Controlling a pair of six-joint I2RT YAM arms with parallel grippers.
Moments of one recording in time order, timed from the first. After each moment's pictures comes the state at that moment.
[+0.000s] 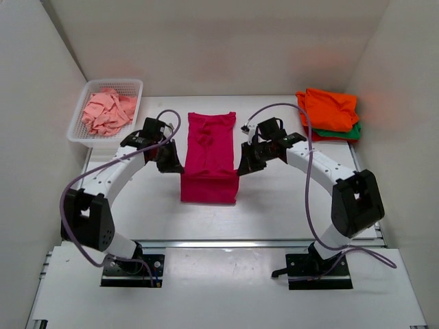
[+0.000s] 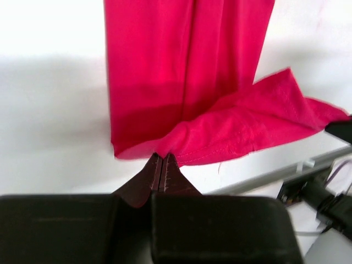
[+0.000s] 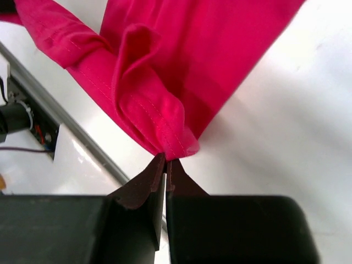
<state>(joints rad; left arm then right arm) -0.29 1.44 1.10 -0.73 0.27 -0.49 0.48 1.59 1.18 -0.56 -0.54 0.24</state>
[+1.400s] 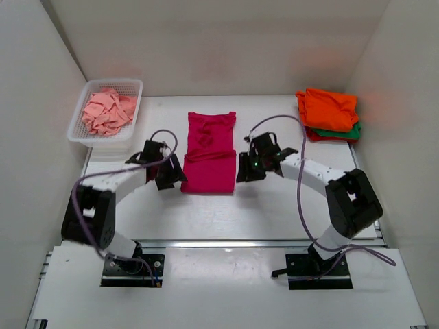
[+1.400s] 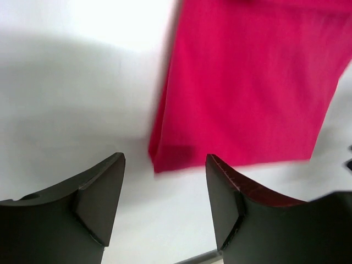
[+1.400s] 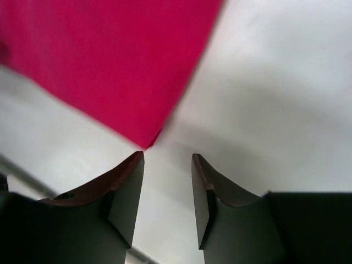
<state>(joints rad) -0.23 1.54 0.85 -0.34 0.21 -0.59 0.49 1.65 1.06 -0.36 -0.26 0.36</state>
